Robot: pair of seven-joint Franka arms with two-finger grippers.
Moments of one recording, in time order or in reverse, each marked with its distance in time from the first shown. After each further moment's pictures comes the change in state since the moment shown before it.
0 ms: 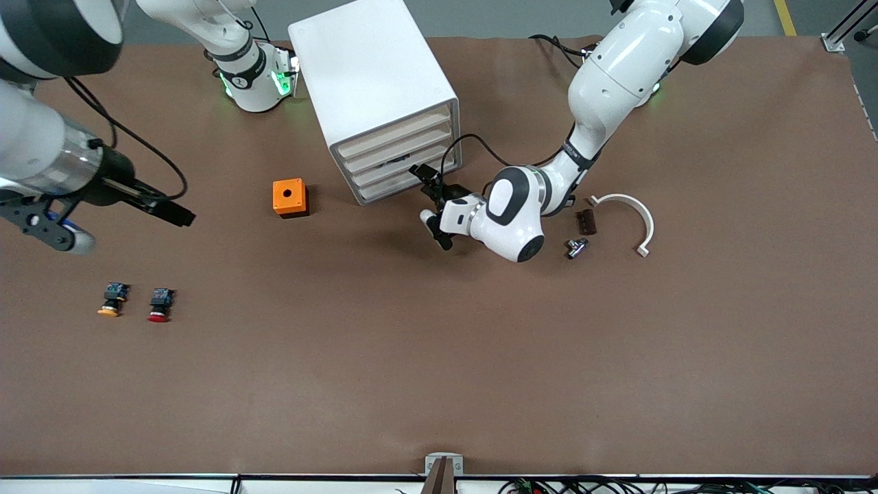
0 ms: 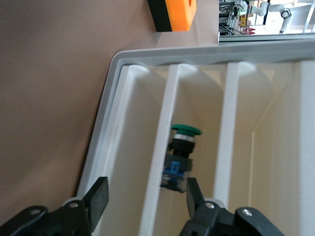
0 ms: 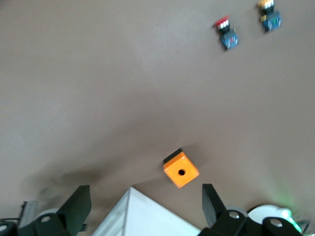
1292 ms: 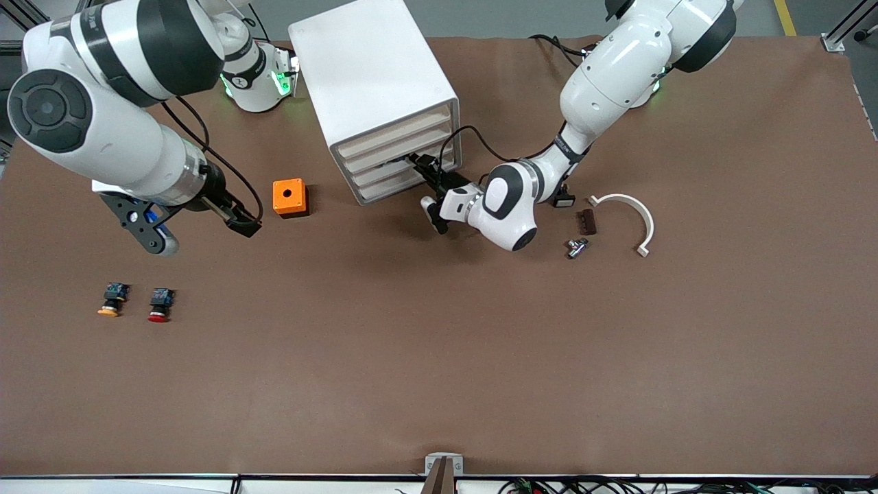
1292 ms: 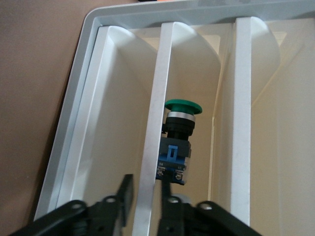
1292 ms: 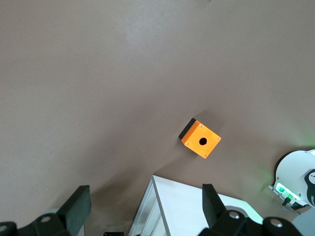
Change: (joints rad) left arm 0.000 0.020 -0.044 -0.081 -0.098 -0.009 0.094; right arm 0.129 0.055 0.000 -0.013 -0.016 0.002 0.355
